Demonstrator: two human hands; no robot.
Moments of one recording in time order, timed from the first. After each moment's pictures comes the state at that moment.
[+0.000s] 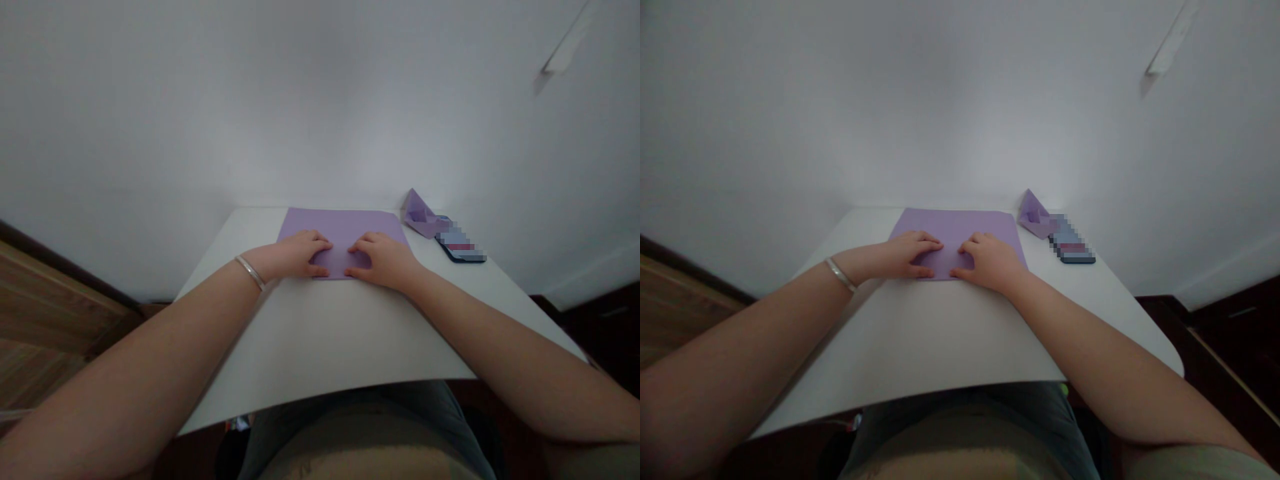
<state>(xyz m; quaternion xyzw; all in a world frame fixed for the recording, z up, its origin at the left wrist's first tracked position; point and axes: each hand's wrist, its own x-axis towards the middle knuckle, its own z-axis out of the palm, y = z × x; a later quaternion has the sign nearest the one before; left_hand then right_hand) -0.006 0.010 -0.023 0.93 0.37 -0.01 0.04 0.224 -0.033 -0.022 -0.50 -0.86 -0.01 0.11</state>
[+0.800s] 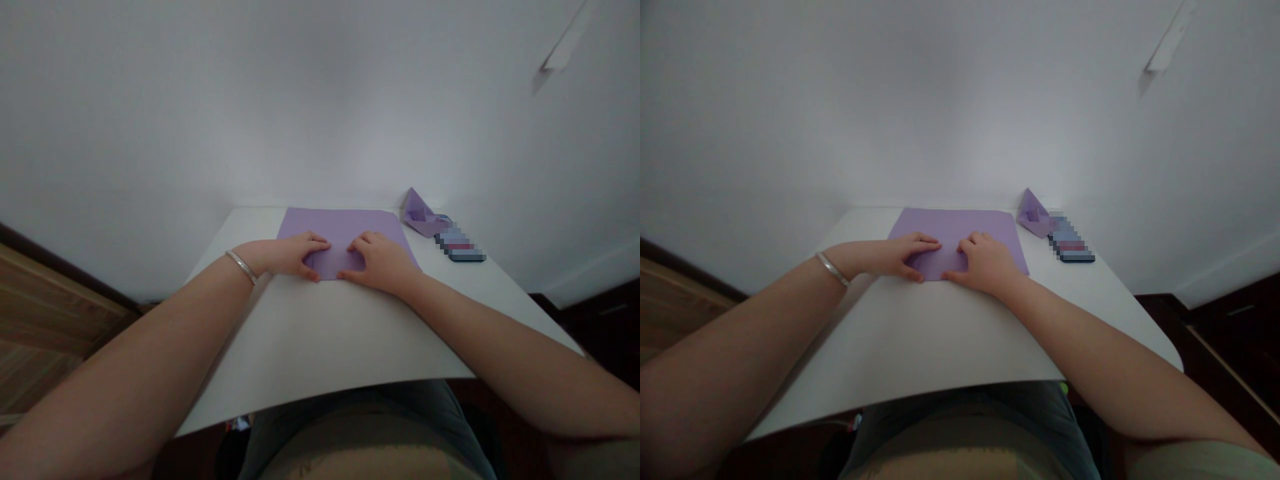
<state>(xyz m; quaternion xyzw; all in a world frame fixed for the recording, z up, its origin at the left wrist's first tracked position) -0.017 0.012 -0.019 0.92 0.36 -0.02 0.15 0.217 -0.041 -0.029 -0.52 -0.84 -0.04 0.12</state>
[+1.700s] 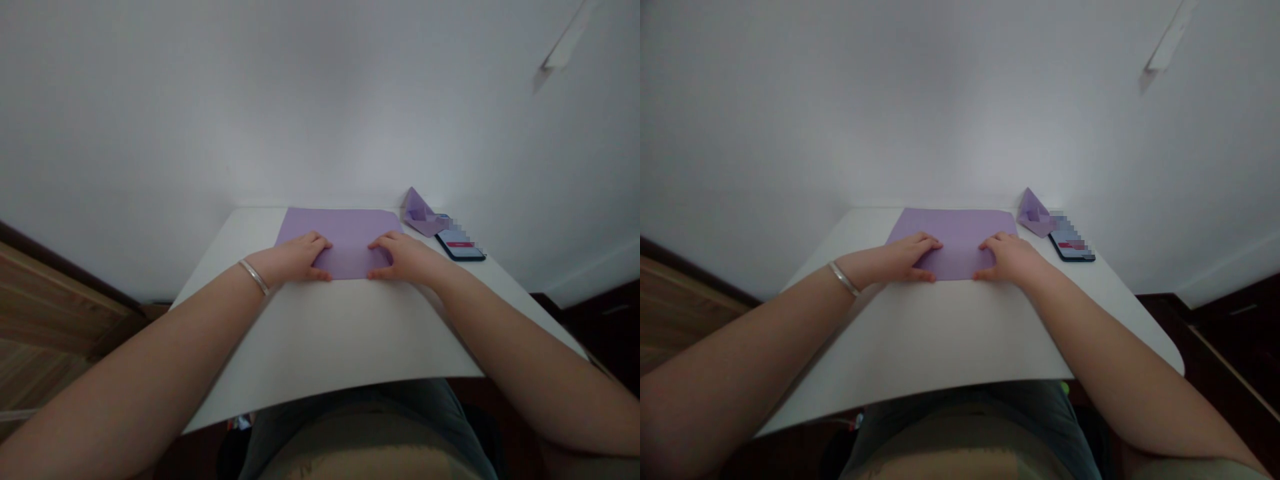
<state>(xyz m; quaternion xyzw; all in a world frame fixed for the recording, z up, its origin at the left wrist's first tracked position) -0.005 0.003 -0.022 0.91 0.40 -0.01 0.08 0.256 -0.025 -0.016 -0.55 -0.83 0.04 0.04</state>
